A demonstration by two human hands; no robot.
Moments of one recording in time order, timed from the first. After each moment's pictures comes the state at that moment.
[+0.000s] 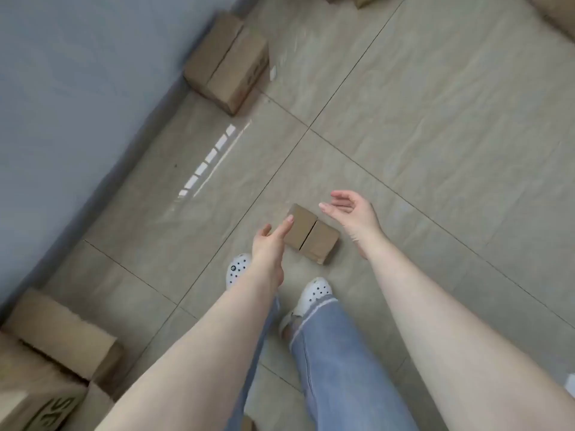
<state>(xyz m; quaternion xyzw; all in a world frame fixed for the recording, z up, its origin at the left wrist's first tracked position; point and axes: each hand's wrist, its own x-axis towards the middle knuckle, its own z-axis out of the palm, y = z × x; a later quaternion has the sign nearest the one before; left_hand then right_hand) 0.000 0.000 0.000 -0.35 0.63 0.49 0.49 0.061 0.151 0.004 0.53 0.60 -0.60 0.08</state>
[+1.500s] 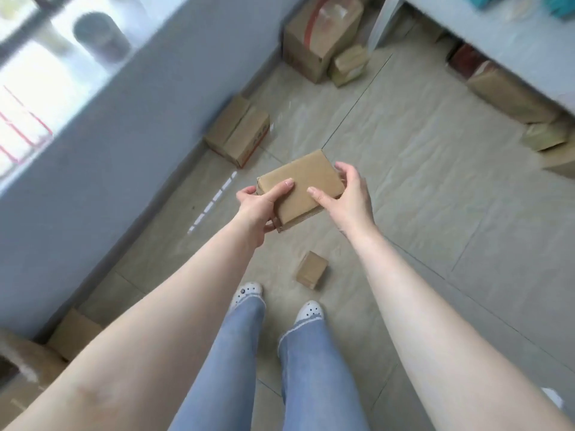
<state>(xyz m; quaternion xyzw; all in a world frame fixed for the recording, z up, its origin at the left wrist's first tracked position) -0.111 0.046 0.205 -0.22 0.68 0.53 0.47 -0.011 0.174 0.213 0.44 0.76 -0.48 -0.03</state>
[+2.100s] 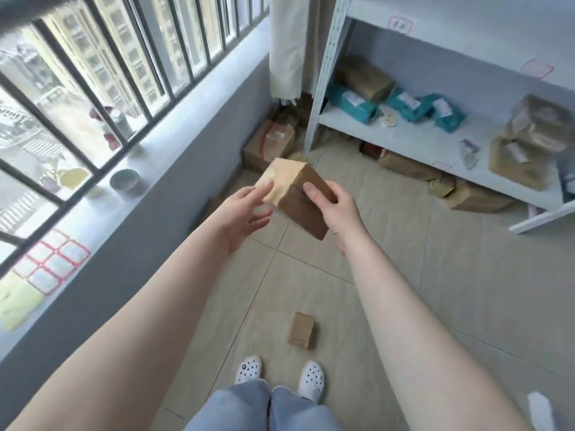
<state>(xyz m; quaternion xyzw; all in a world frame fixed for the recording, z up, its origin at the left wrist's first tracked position) -0.163 0.043 0.443 0.09 0.64 0.55 0.52 -0.017 0.157 0.456 0.47 0.64 -0.58 -0.18</state>
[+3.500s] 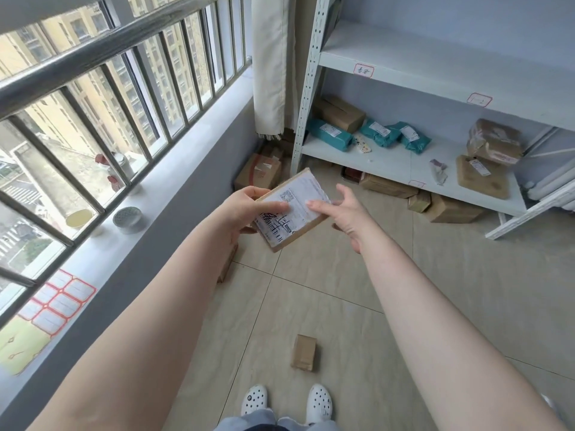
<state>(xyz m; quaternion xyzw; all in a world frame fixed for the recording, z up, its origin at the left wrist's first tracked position) -0.175 0.038 0.520 0.24 0.71 0.43 0.50 -0.005 0.150 0.526 0.51 0.61 -0.59 -0.14</state>
